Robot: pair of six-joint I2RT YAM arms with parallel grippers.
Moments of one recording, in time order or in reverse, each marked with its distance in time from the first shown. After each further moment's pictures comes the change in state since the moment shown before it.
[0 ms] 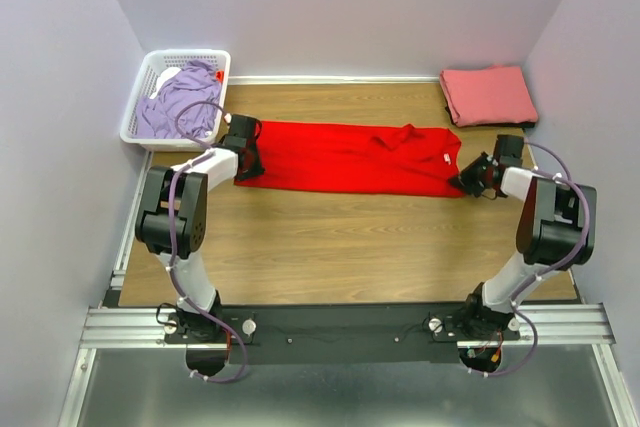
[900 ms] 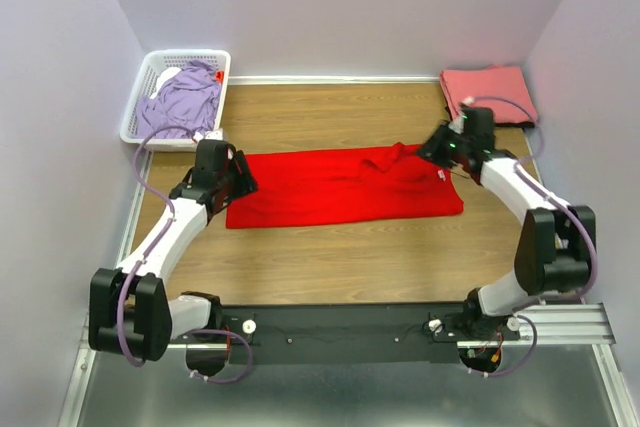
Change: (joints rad) left arm 0.019 -0.629 -0.360 -0.102 0.113 -0.114; right arm 0.180 -0.249 0.034 -0.038 -0.013 -0.129
